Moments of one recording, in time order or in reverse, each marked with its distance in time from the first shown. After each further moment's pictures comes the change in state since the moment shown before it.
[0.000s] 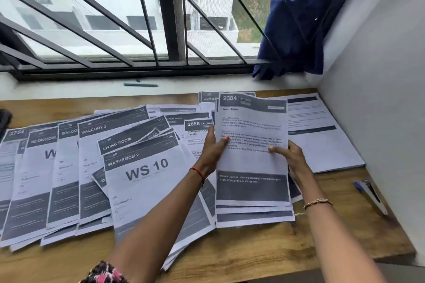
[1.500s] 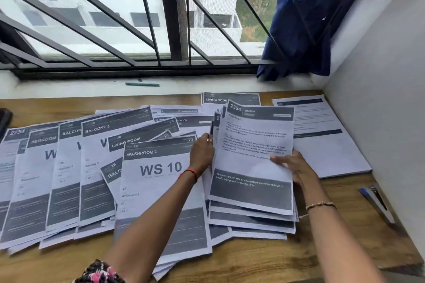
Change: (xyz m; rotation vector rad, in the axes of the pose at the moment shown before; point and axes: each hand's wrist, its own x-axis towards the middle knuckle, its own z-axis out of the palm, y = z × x) left_hand 0.023 -0.014 -0.034 0.844 0.281 0.076; right_hand 0.013 0.002 0.000 0.055 -0.059 0.189
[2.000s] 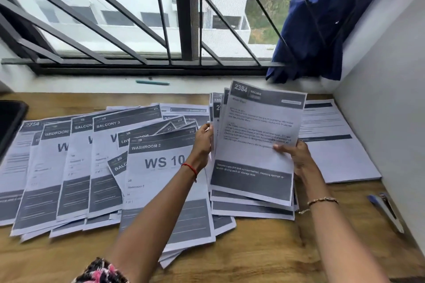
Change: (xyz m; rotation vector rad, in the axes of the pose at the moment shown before) left_hand 0.002 0.016 -0.028 -0.805 -0.178 -0.193; right_hand -0.002 -0.024 0.027 0.092 -0.069 -0.187
